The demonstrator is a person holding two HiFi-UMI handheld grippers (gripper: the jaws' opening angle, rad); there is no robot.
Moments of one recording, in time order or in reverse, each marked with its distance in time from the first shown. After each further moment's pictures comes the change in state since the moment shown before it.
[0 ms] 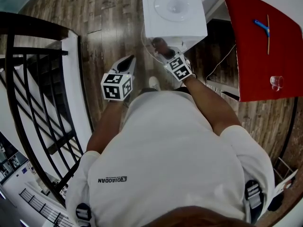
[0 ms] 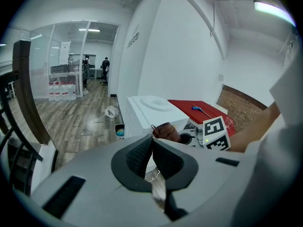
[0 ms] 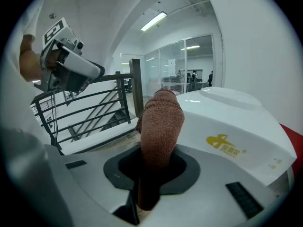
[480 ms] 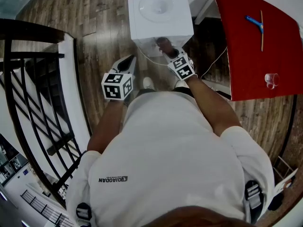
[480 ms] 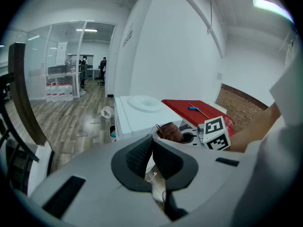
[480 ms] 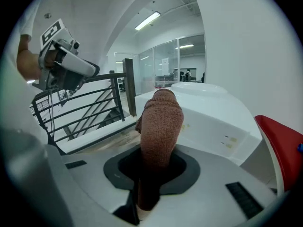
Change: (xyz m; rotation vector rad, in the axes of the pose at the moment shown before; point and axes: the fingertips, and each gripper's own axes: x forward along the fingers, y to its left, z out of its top) left arm 0.033 -0.056 0.012 0.013 0.002 -0.008; right arm -0.051 -0.059 -0.038 0.032 0.018 -0.054
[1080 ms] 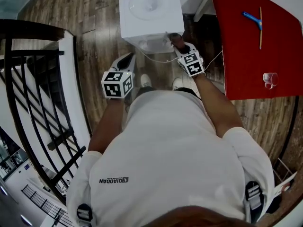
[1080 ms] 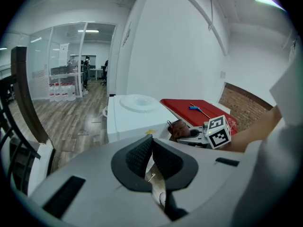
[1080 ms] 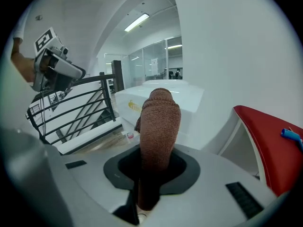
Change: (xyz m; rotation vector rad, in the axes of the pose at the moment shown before) left arm 0.023 -0.044 0.002 -0.010 0.008 0.046; right arm -0.050 -0.082 -0.050 0.063 0.004 -0.092
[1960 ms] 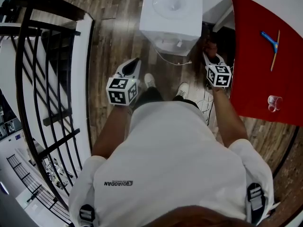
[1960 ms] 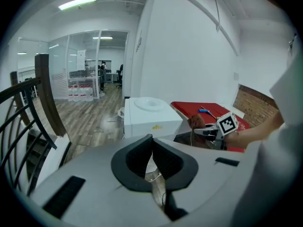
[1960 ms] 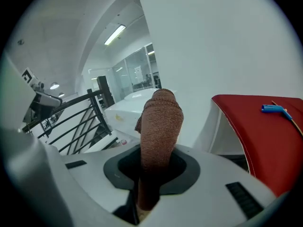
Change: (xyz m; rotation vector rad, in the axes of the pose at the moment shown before) left arm -0.057 -0.012 -0.019 -0.068 -0.044 0.172; right arm -0.061 -0.063 -0.012 0.239 -0.069 -0.046
